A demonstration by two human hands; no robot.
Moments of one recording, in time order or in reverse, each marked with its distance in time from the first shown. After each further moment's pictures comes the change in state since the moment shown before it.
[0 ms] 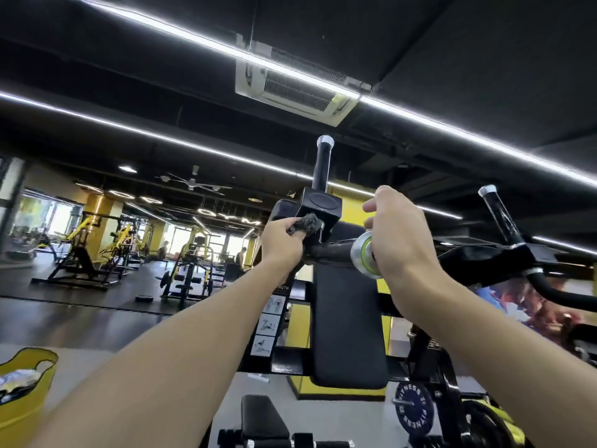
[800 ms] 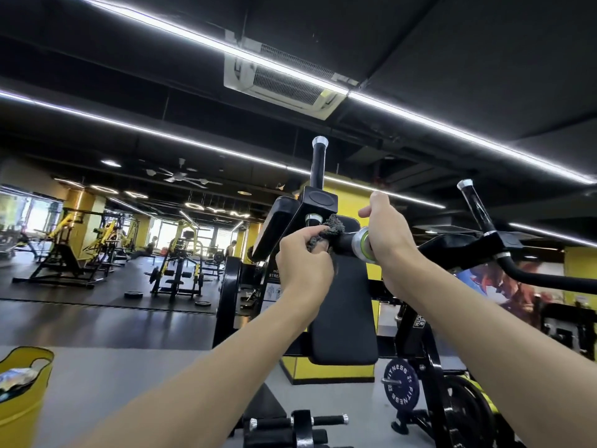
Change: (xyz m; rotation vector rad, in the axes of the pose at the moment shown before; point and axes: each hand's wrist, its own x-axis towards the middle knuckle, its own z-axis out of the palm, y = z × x) left_hand -0.113 0.048 -0.025 -0.250 0.028 -0.007; right_hand -0.032 -0.029 0.001 -0.047 -0.061 0.215
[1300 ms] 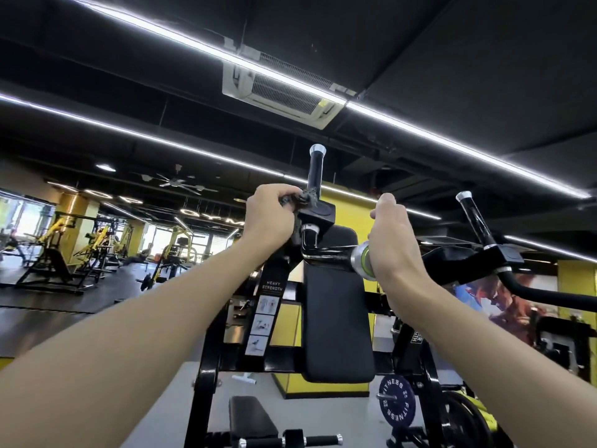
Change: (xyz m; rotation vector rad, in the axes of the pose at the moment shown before) left_hand 0.099 0.024 -0.027 0.381 -0.036 0.299; right_hand 0.019 0.014 0.000 -0.006 0.061 -0.145
